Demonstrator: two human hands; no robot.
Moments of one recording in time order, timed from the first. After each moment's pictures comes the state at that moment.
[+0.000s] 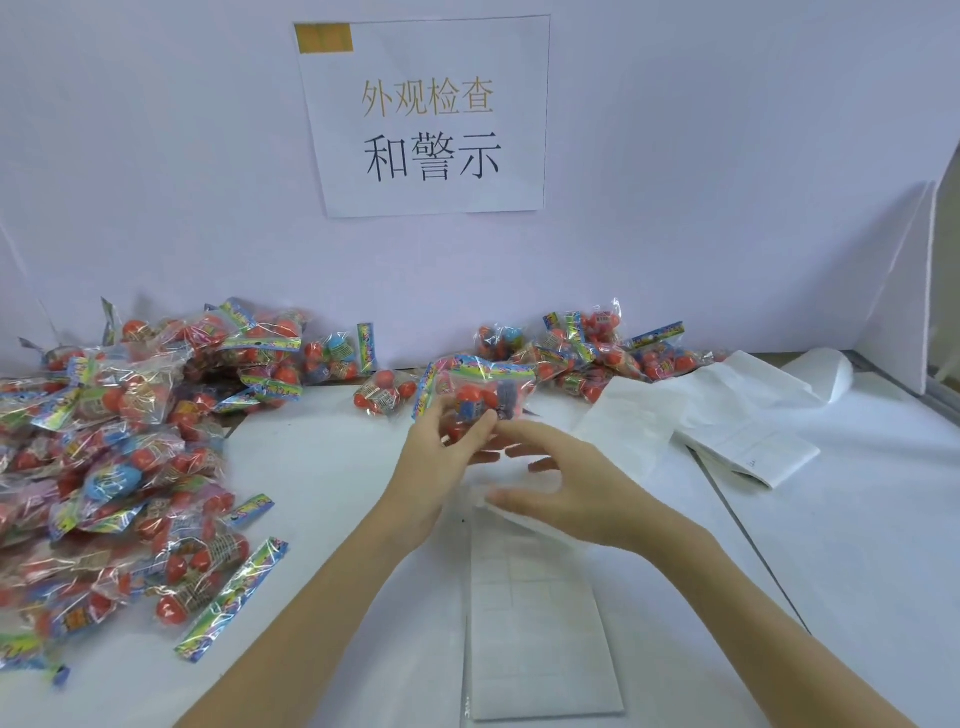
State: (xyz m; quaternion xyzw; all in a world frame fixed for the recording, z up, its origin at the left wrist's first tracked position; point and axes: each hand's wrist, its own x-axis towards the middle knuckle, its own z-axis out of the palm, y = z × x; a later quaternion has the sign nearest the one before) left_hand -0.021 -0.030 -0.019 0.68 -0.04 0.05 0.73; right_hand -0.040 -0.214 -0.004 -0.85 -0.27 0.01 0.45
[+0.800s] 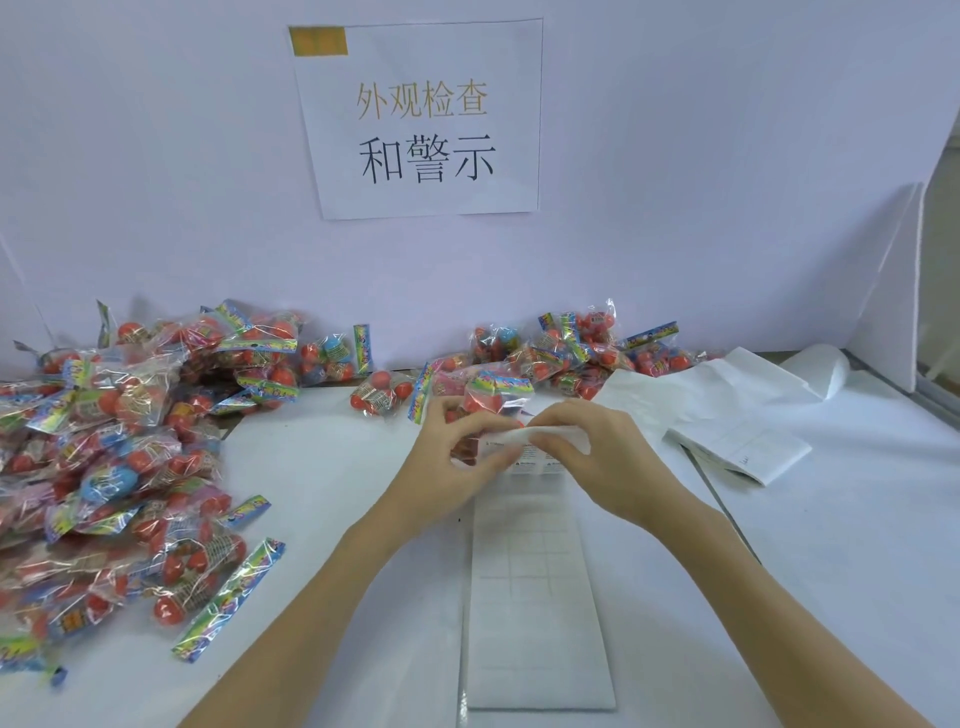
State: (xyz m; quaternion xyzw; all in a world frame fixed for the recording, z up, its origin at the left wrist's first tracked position) left_hand -0.025 -0.022 -0.016 0.82 -0.20 0.08 0.53; right_hand -0.028 -0.237 0.006 -0.89 -0.23 -0.13 0.37
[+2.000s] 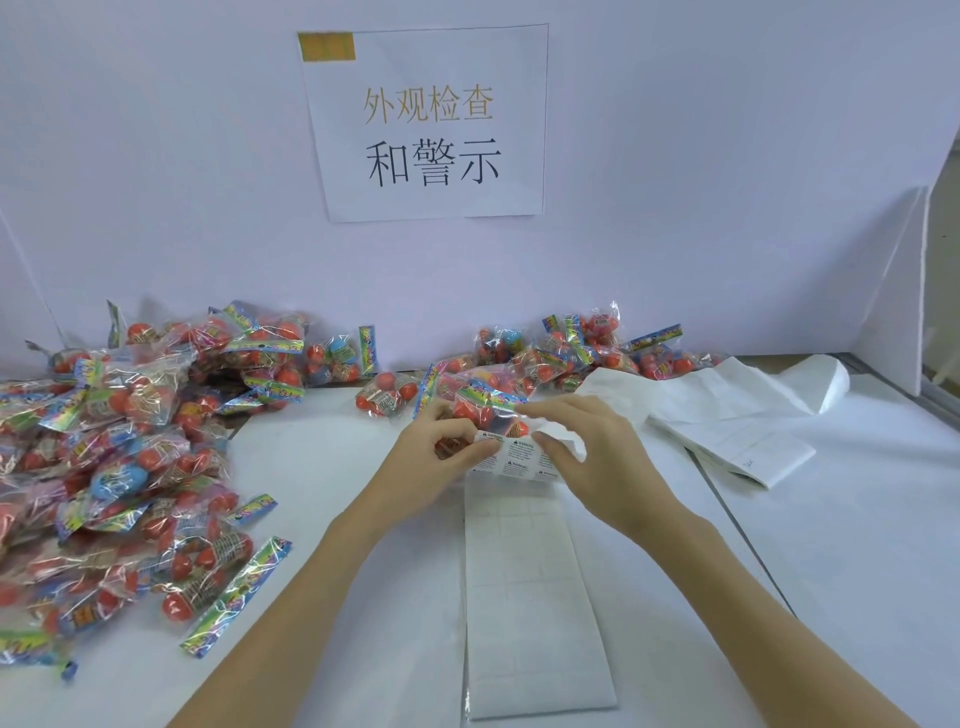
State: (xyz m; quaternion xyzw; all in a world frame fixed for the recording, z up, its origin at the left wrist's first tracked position) left_hand -0.013 -0.002 -0.016 0.84 -0.18 0.08 0.51; right_hand -0.031 -0.228 -0.003 -0.88 -0.25 -0.23 0.34
